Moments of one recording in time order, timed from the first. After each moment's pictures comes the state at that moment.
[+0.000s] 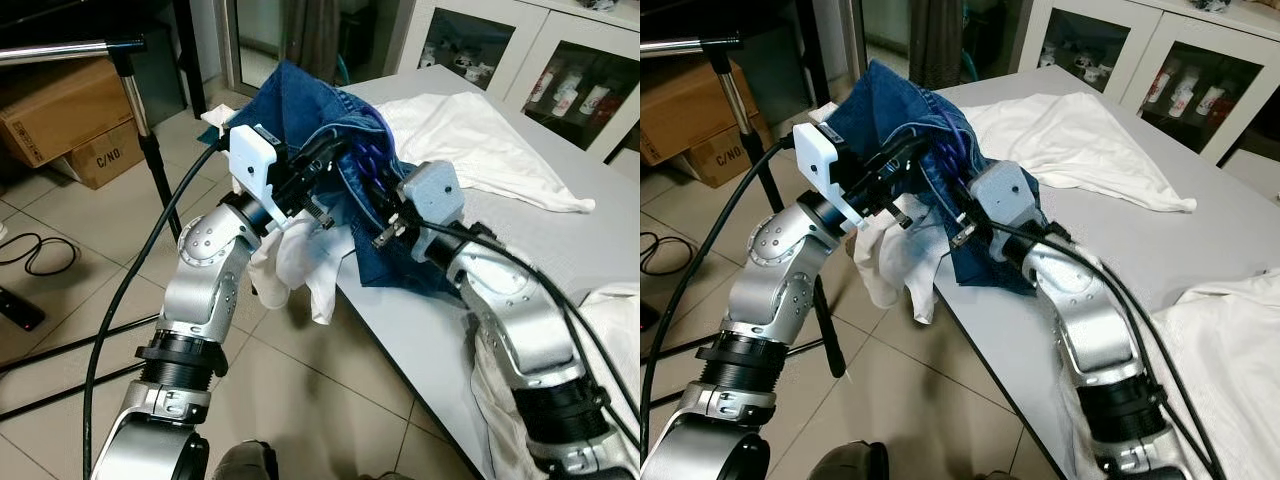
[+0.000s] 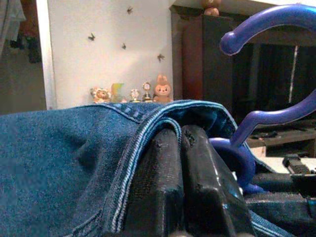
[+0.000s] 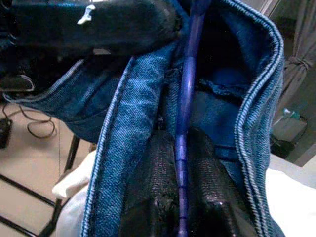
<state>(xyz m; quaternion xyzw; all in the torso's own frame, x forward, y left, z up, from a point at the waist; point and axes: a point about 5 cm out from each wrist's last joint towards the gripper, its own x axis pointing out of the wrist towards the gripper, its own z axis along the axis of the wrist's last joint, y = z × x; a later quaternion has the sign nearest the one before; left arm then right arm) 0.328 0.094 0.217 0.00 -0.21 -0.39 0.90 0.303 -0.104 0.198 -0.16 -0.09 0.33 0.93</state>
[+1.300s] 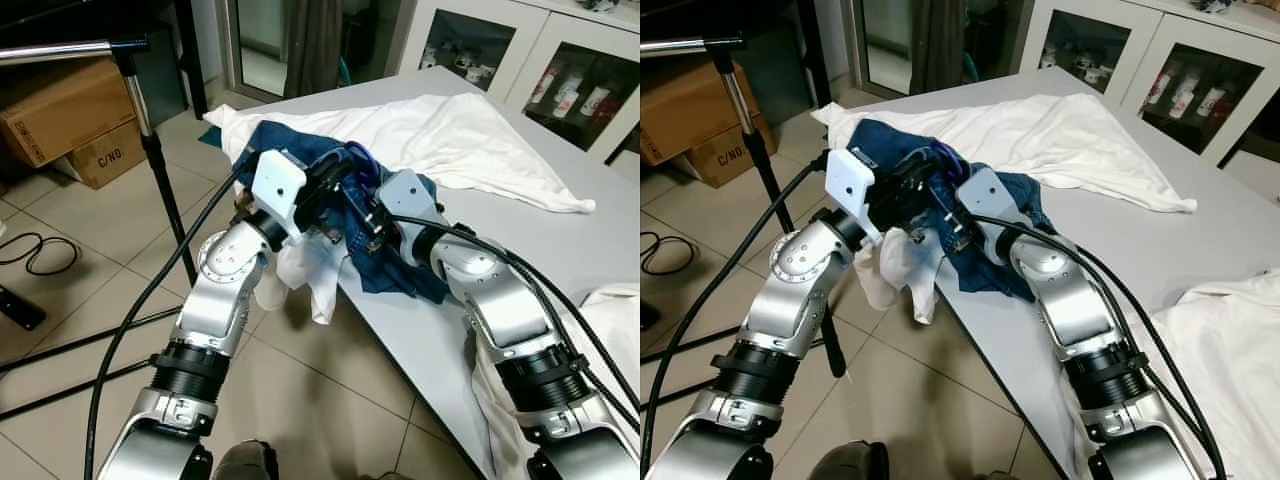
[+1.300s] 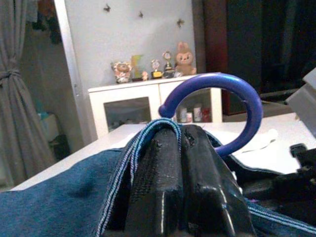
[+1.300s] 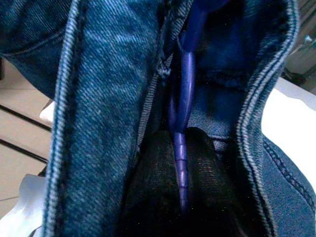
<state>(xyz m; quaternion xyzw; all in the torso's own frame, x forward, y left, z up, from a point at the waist) 0.330 0.084 0.190 0.06 -0.17 -0.34 0.92 0.329 -0.106 0.165 -0.20 0.07 0.29 0.93</state>
